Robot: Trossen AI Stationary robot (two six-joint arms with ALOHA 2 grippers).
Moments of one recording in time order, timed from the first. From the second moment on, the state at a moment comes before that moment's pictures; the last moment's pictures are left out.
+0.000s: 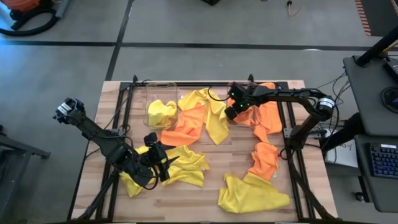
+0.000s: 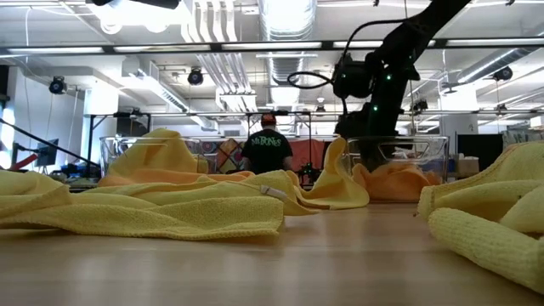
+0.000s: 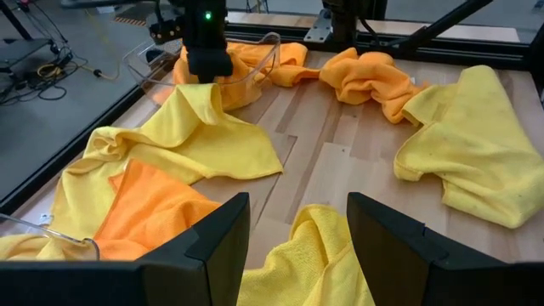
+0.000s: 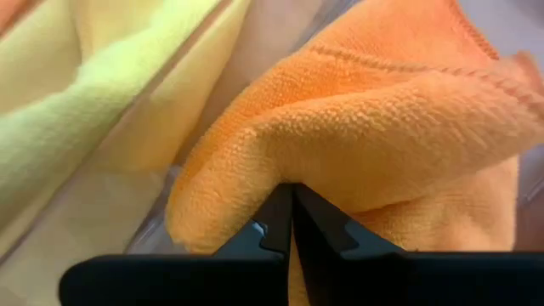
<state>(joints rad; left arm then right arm) -0.66 1.32 1.06 -0.55 -0.90 -0.64 -0.54 1.62 1.00 -0.58 0.05 0.35</state>
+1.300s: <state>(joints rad) -0.66 1.50 1.06 -1.23 -0.21 -1.56 -0.29 1.06 1.00 -0.69 0.06 0.44</state>
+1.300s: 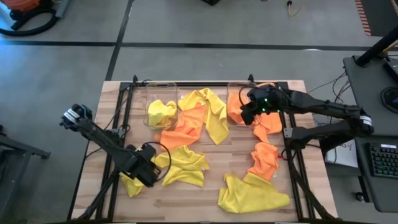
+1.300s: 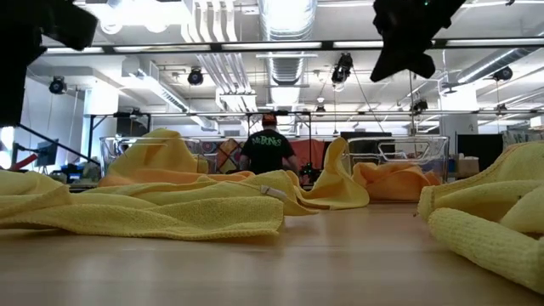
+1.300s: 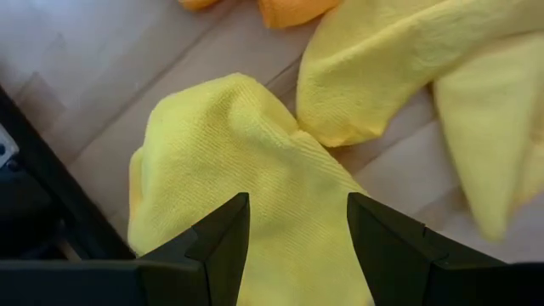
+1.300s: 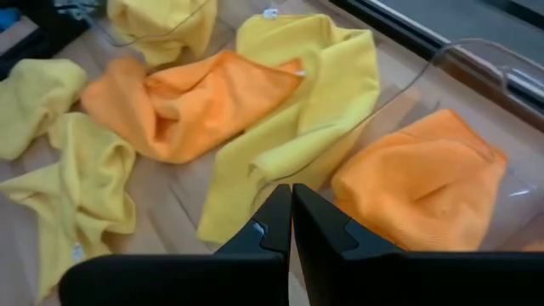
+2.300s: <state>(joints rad) -0.60 1.60 0.94 -1.10 -0.22 -1.54 -0.19 1.06 1.00 -0.69 0.08 0.47</state>
